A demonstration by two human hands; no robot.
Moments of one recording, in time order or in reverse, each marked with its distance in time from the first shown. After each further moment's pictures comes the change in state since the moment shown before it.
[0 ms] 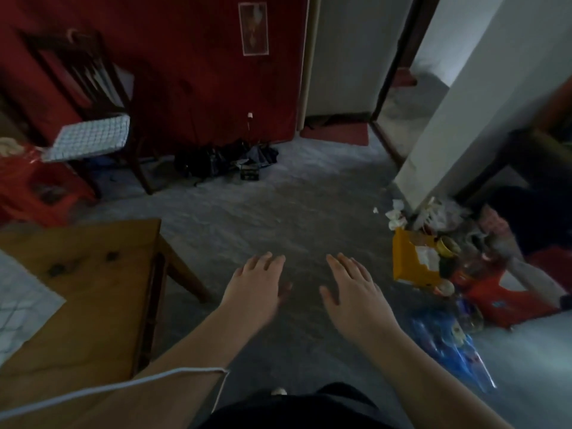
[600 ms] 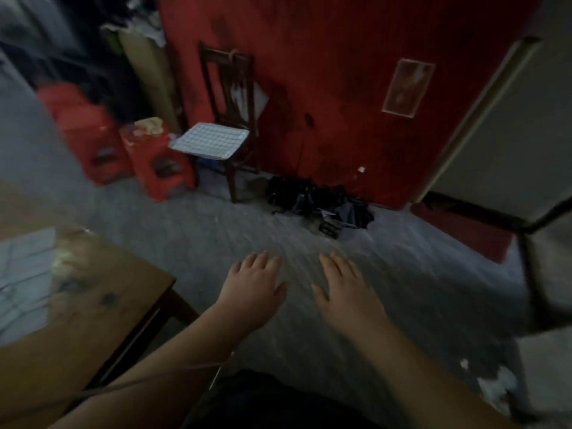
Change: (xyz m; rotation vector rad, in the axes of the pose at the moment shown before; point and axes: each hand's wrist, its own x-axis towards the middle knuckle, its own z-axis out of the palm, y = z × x) left_hand 0.310 -0.097 -0.126 -0.087 0.175 -0.552; right_hand 0.461 -0.071 -0.087 -0.159 -0.230 -0.600
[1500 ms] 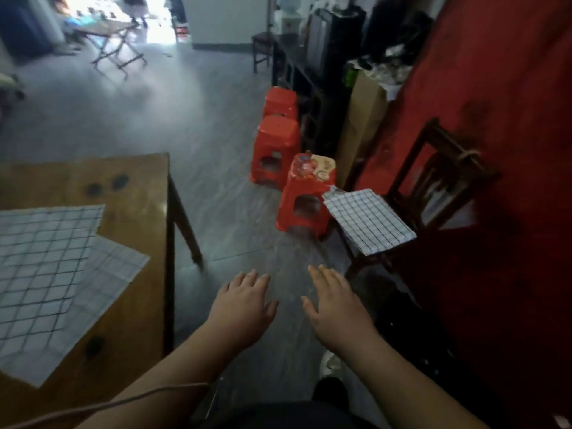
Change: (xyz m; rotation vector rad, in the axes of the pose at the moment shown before) left_hand 0.295 -0.340 -0.121 -0.277 0.147 -0.881; right_hand 0.566 -0.278 -0.015 -0.195 -0.285 -0.772
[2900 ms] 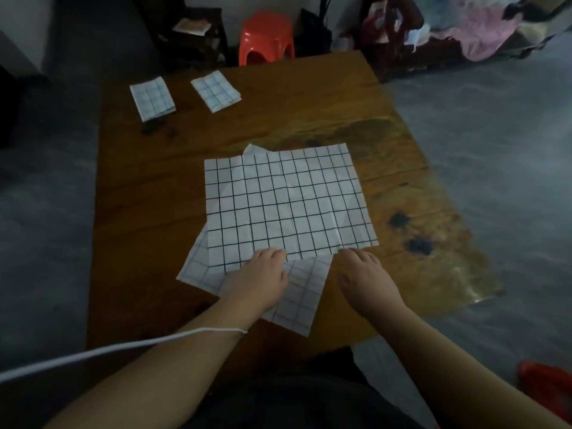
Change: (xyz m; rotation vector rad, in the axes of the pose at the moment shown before) left_hand 0.102 -0.372 -0.019 -0.641 0.380 -1.335; right_hand 0.463 -0.442 0.156 -0.439 -0.648 -1.294
